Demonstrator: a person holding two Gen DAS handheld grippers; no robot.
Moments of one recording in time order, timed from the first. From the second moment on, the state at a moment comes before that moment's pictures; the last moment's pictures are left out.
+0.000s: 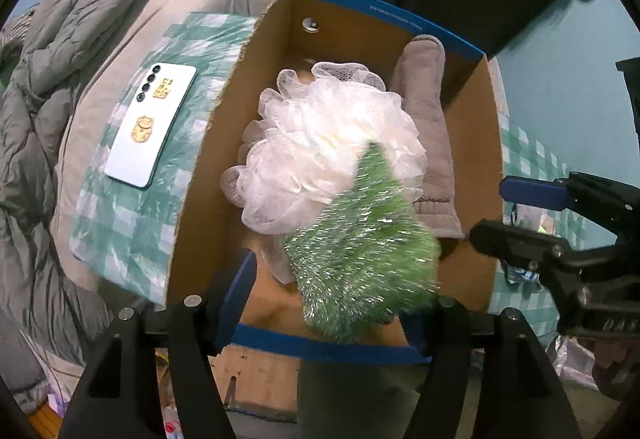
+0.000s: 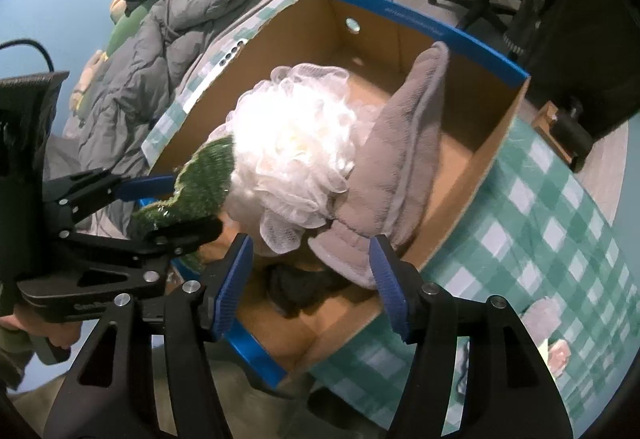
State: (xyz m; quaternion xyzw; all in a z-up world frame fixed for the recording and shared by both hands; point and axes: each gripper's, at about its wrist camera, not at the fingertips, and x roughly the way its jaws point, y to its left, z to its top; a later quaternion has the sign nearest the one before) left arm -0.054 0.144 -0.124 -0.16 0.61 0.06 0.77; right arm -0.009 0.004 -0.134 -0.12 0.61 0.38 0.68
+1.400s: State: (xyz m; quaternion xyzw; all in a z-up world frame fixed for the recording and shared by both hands) left arm -0.008 -0.008 -0.084 -0.10 0.60 -0.05 0.79; right arm 0.025 -0.198 -0.113 -0.06 0.62 0.26 0.74
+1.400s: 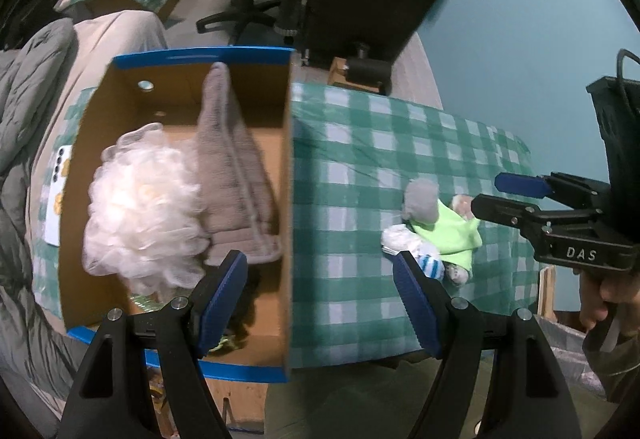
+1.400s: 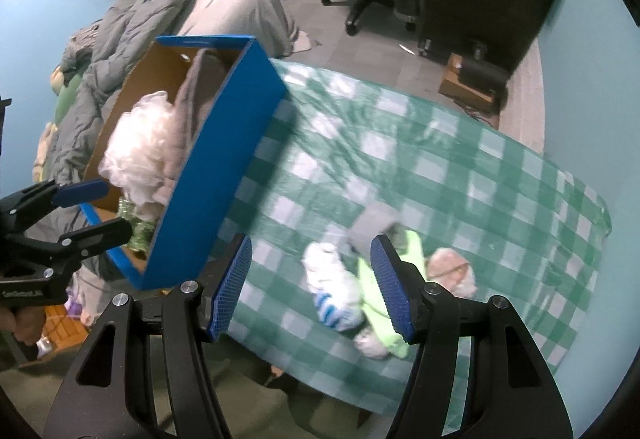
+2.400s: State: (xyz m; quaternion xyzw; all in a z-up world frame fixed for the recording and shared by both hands) left arm 0.029 -0.098 -0.170 -0.04 0.66 -0.08 0.75; right arm 0.043 -0.224 -0.190 -0.12 0.65 0.27 0.70
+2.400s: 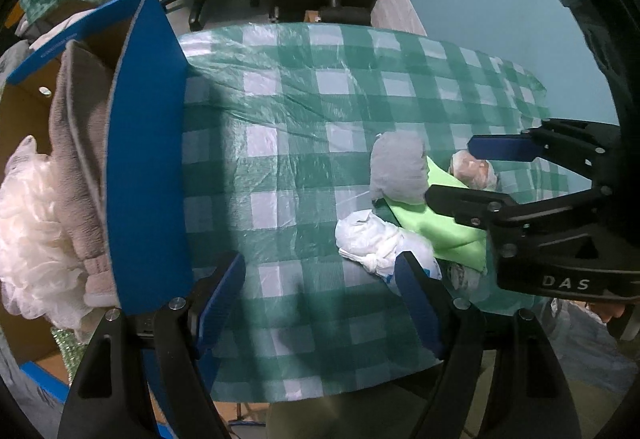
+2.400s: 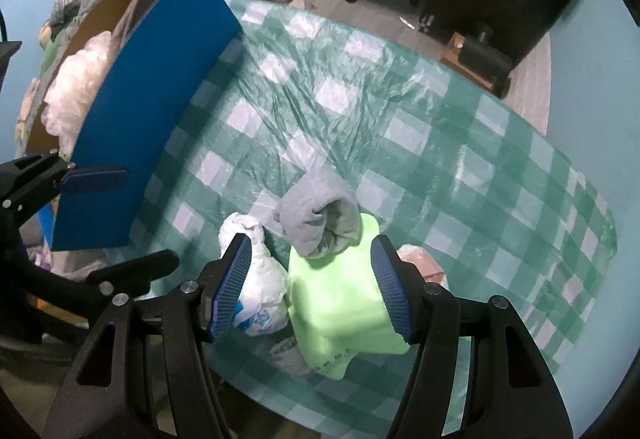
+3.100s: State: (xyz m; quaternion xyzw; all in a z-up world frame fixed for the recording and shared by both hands) left arm 0.040 -0.097 -0.215 -0.06 0.68 -0.07 0.72; right arm 0.061 -0.196 -0.252 -0.15 0.67 0.26 0.68
